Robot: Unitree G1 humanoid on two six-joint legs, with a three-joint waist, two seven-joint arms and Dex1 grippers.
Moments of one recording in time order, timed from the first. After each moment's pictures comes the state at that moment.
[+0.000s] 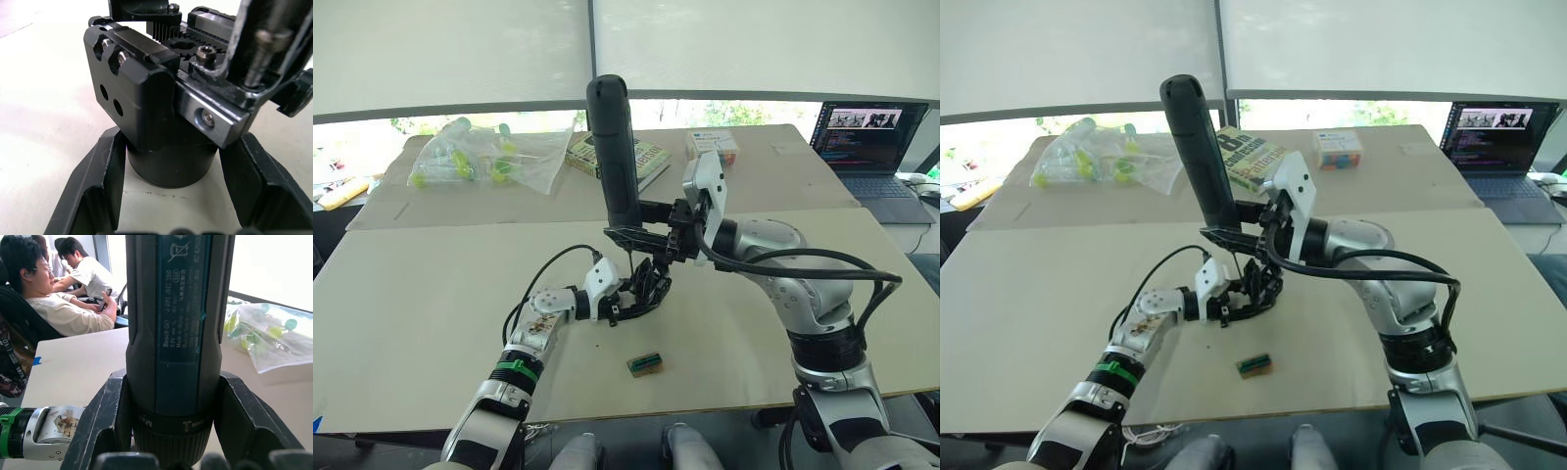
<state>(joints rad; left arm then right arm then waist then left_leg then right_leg) -0.55 0.23 -0.17 0.51 -0.12 -0.05 -1.04 -0.73 -0.40 0.11 -0.28 0.57 0.69 0.77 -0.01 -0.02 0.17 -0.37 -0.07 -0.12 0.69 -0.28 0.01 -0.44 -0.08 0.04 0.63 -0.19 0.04</state>
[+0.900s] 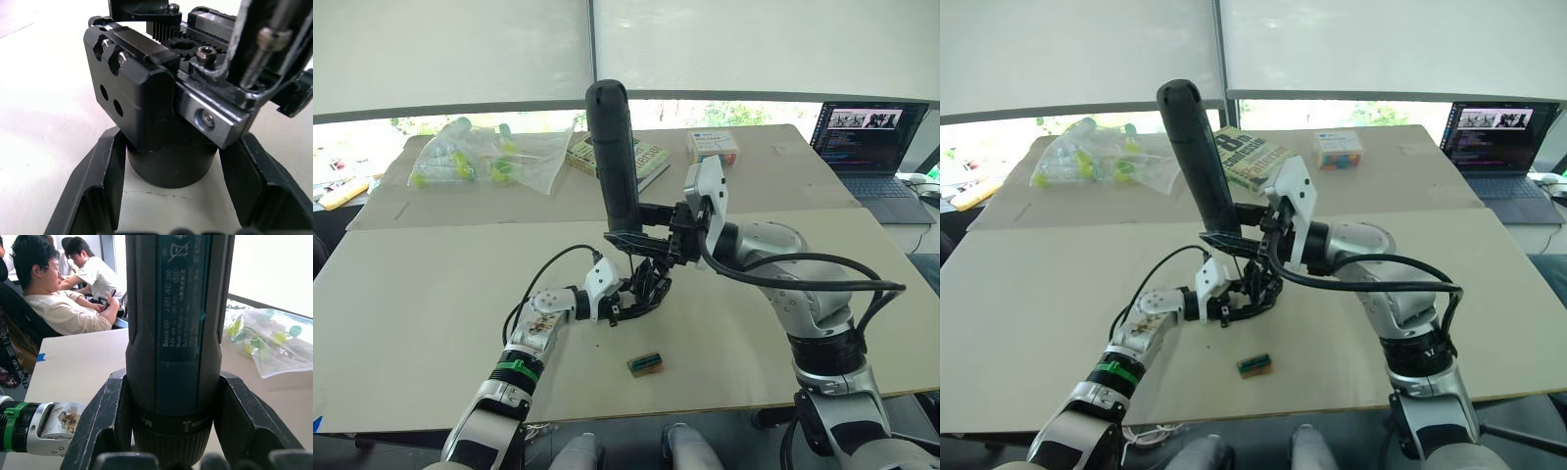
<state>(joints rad) -0.55 0.23 -0.17 0.51 -0.12 -0.05 -1.04 -0.71 -0.40 0.11 -0.29 0.57 0.66 0.79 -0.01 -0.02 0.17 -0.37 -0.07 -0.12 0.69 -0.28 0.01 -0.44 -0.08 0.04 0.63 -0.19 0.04</state>
